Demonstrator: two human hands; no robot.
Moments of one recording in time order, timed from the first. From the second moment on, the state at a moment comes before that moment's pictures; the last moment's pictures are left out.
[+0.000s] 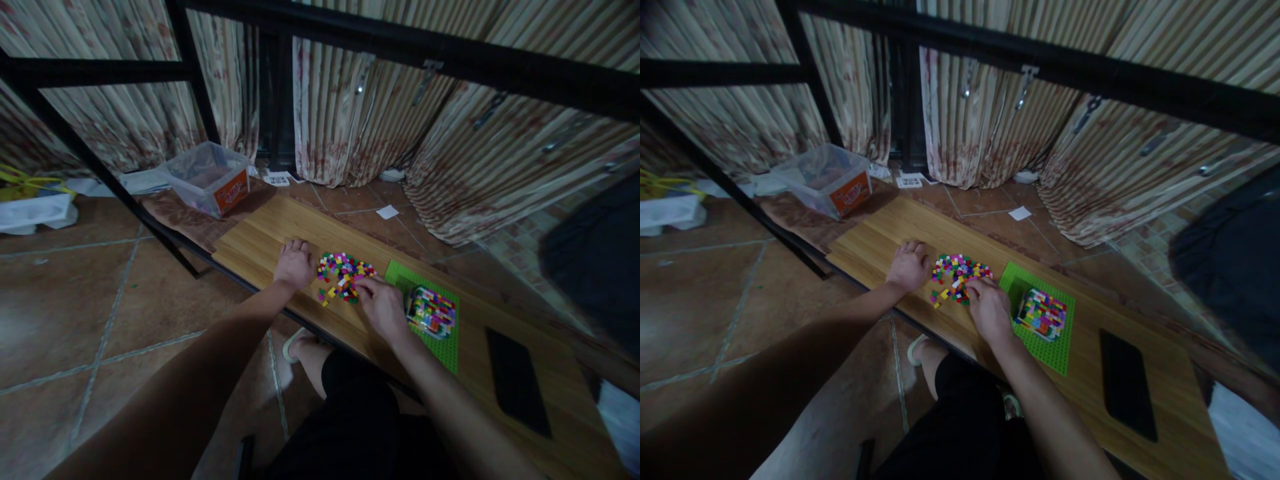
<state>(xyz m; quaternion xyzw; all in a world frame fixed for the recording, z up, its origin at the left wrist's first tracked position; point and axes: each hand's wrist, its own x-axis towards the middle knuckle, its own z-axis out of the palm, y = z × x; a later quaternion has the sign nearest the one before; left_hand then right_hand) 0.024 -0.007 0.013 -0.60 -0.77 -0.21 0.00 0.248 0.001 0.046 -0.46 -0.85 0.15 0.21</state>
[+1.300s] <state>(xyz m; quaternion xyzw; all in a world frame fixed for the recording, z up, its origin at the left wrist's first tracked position) 0.023 -0.006 0.012 -0.61 -0.77 -0.19 0.02 0.239 0.000 0.041 -0.44 -0.87 0.09 0.22</state>
